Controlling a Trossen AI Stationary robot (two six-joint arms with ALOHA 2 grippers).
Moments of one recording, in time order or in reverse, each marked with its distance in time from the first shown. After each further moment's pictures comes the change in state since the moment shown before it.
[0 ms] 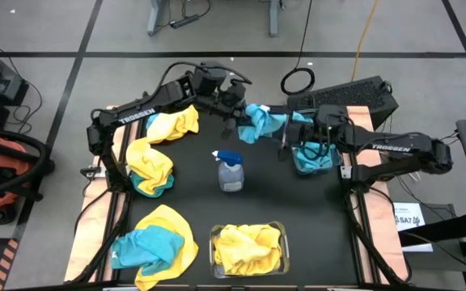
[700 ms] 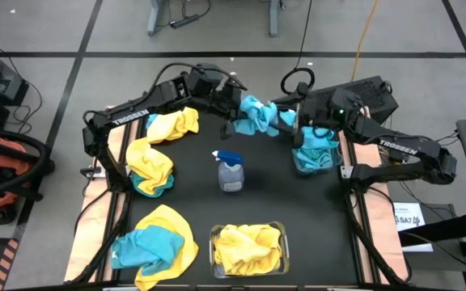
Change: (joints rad) left arm -0.020 -0.039 0.000 -0.110 -0.265 0.312; right arm -0.230 -0.079 0.000 -0.042 -0.275 0.435
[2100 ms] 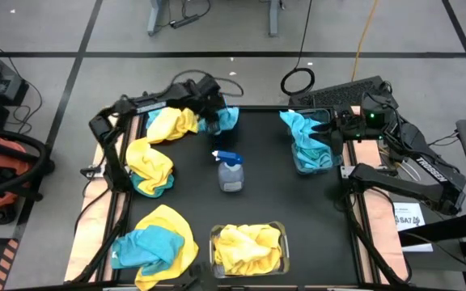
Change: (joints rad) left arm 0.294 0.102 -0.414 -0.101 -0.174 0.079; right arm -0.233 -0.387 0.000 -0.865 -0.126 0.582
